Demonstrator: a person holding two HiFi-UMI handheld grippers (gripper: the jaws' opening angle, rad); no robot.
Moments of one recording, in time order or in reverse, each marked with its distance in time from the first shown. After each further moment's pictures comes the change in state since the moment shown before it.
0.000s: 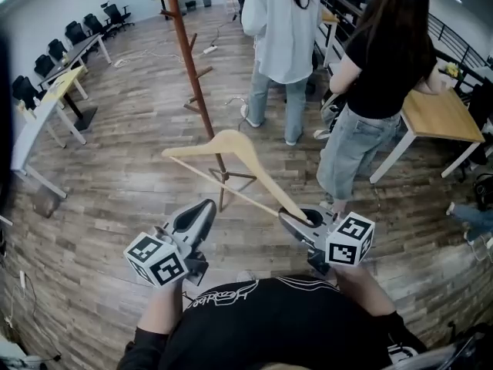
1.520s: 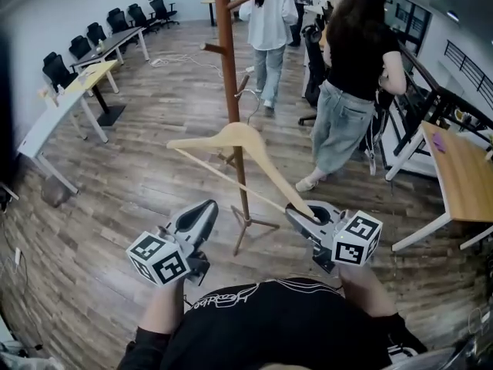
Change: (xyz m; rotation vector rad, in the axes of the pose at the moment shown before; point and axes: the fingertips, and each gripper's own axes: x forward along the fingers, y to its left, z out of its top) left arm 0.101 0.224 0.117 0.014 -0.118 0.183; right arm 0.206 -0.171 0.148 -0.129 0.014 0.173
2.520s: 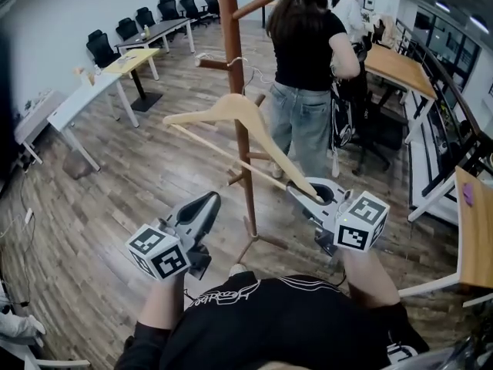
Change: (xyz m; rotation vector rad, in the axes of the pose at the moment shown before) left arm 0.087 0.029 0.038 0.054 -0.106 0.195; right arm 0.050 -0.113 0.091 -0.157 -0.017 0.222
